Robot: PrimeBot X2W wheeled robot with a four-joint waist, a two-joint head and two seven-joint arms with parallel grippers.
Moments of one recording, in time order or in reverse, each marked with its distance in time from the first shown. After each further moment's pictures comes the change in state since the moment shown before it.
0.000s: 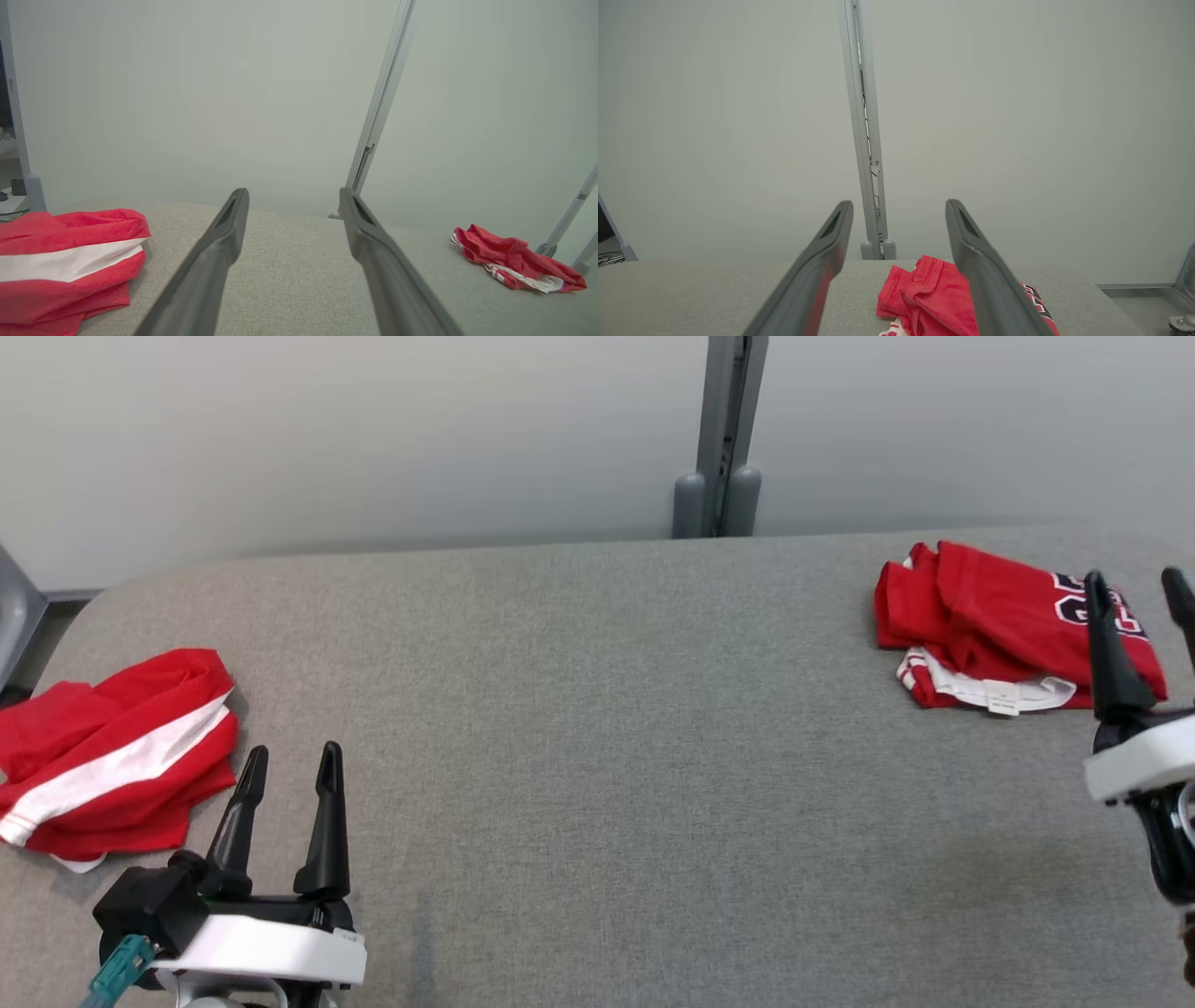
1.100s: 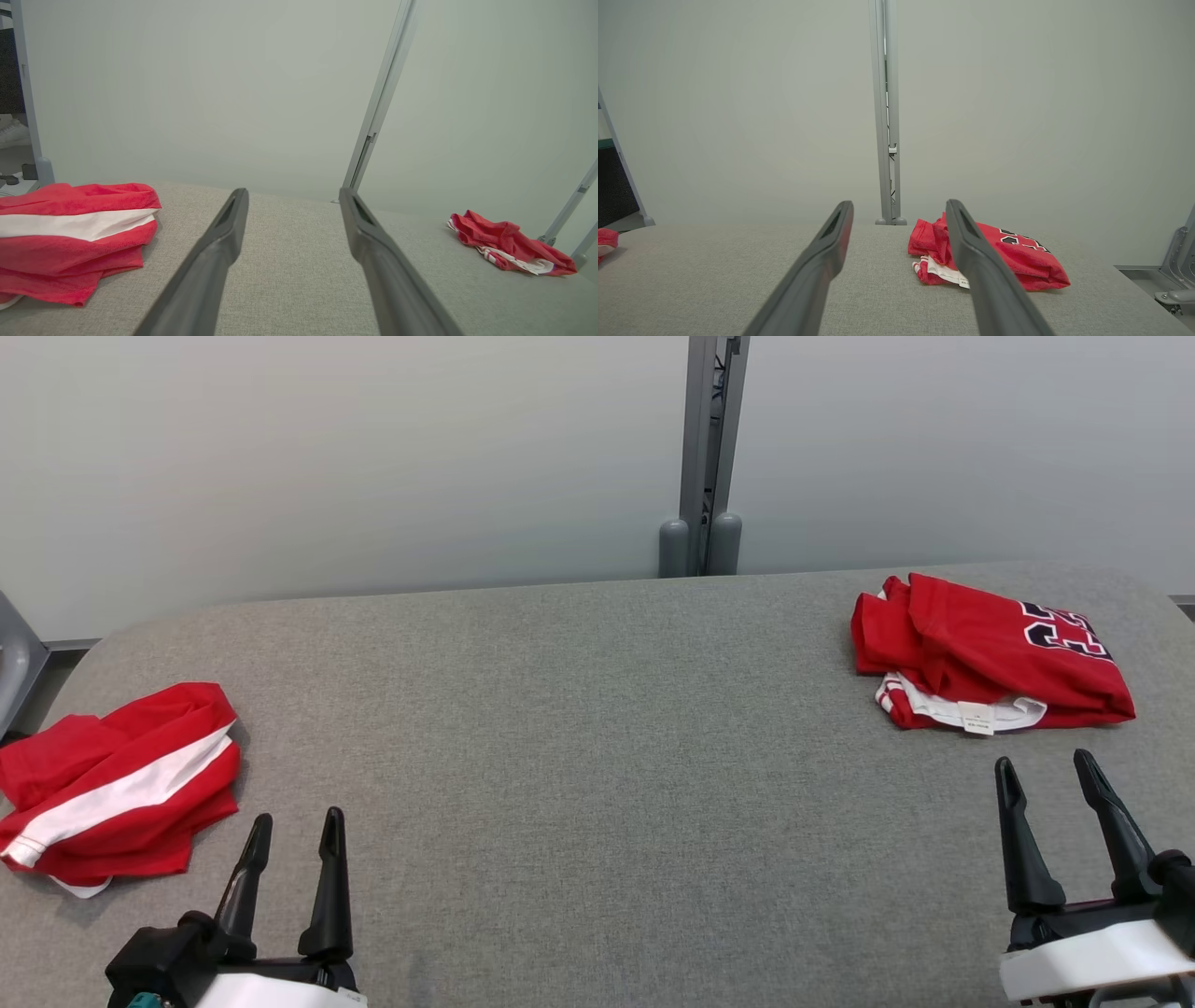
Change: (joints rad) left arm 0.118 -0.021 0.026 -0.006 0.017 0.003 0.000; right arm 0.480 0.256 -0.155 -0.395 -0.301 0.000 0.000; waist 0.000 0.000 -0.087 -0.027
